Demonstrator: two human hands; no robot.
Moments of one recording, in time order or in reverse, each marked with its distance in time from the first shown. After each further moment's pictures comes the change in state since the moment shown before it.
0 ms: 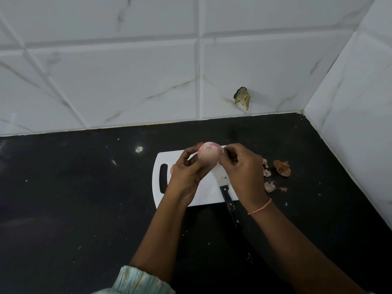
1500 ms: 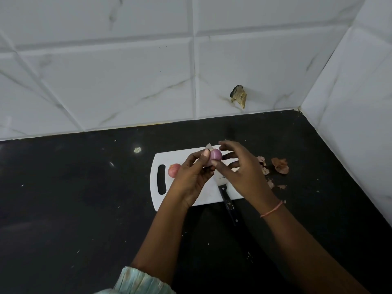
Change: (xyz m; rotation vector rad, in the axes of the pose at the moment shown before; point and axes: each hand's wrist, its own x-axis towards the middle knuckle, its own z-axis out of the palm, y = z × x) left_hand 0.001 -0.005 0.009 0.082 0.007 -0.159; right_hand -0.003 0.014 -0.012 0.201 -0.289 0.129
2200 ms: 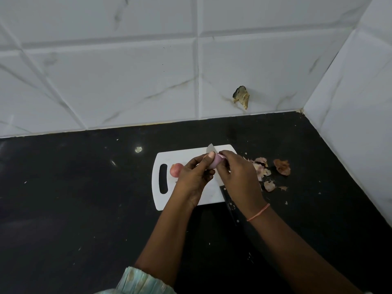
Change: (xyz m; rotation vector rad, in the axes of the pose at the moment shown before) left_hand 0.002 -0.008 -0.002 0.084 0.101 0.023; right_hand -0.005 0.008 0.026 -0.347 0.166 -0.128
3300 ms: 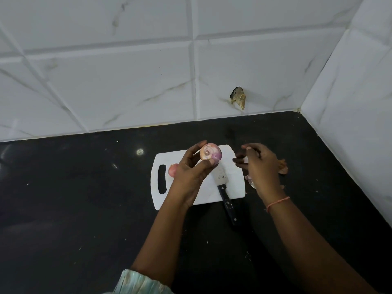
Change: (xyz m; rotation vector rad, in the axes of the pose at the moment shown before) left_hand -0.006 0.003 -0.001 0.067 -0.123 0.188; right_hand 0.018 0.030 -0.036 0.522 0.108 0.623
